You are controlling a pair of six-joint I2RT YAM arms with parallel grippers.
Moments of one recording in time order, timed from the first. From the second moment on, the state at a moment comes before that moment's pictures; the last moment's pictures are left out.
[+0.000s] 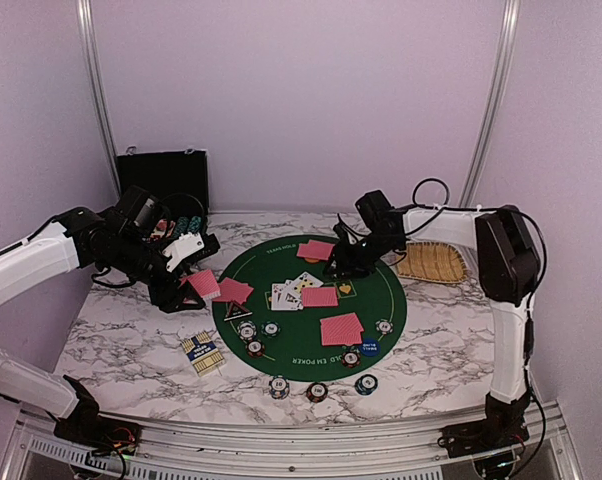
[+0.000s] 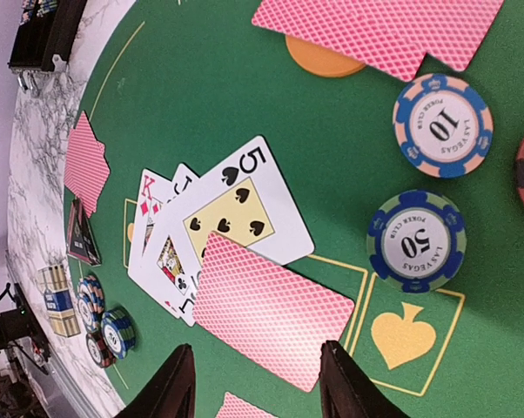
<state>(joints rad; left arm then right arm) -0.57 1.27 1.12 -0.85 0.28 0.46 0.48 2.13 1.62 -0.56 -0.50 0.35</state>
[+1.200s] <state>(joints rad) -0.57 1.27 1.12 -0.85 0.28 0.45 0.89 2.10 1.69 -0.15 -0.77 0.74</state>
